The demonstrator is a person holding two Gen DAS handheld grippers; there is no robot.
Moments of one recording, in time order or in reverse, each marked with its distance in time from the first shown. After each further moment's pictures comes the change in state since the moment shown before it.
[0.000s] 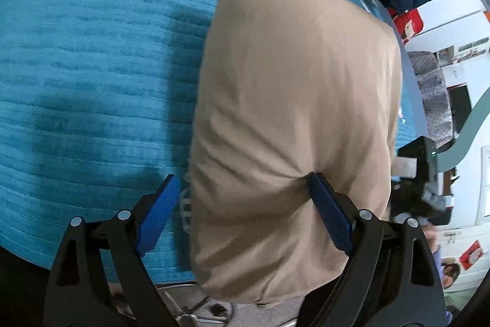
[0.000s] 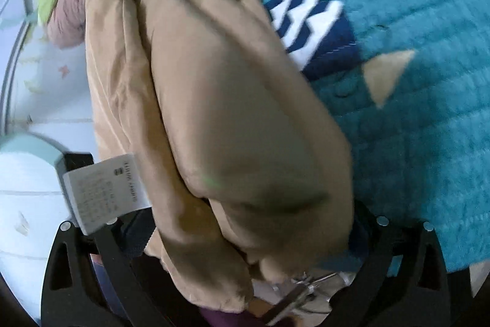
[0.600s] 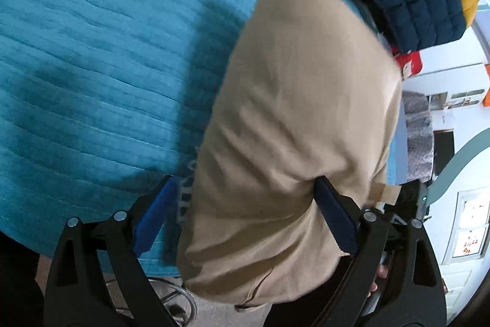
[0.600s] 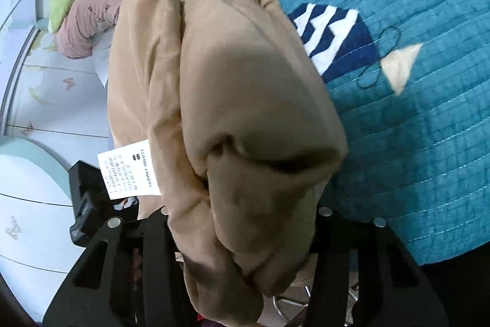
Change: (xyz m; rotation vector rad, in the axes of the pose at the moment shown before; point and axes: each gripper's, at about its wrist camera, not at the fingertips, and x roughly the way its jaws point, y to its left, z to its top) left arm -0.006 0.028 -0.019 -0.184 -0.067 -0.096; right arm -0.018 -0.007 -0.039 0.004 -0.173 0.007
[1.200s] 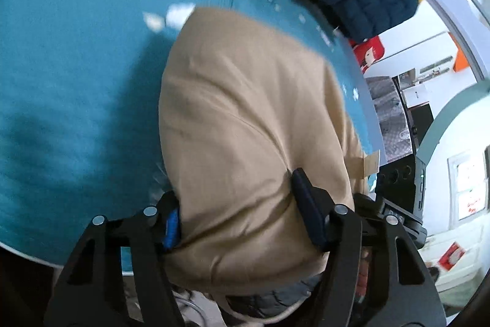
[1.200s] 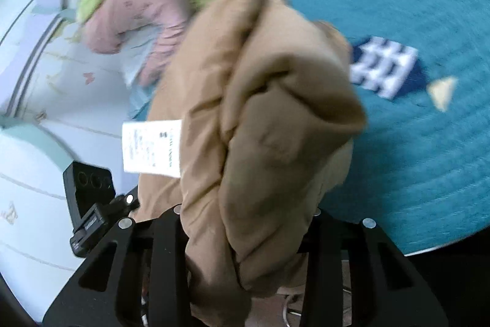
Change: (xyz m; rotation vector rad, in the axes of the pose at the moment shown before) left arm -0.054 -0.047 0.003 0.211 -0.096 -0.093; right arm -0.005 0.098 -0.031 -0.146 -0.070 0.075
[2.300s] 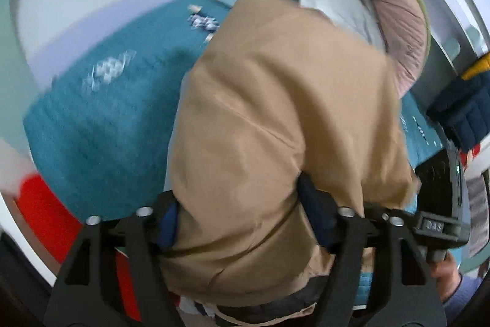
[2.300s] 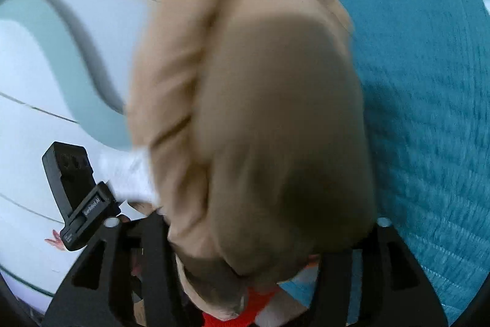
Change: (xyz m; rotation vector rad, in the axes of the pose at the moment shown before) left arm -0.334 0.356 0.025 -0.201 -0.388 0.528; right arm 0.405 0.276 -0.057 -0.293 0.431 0.170
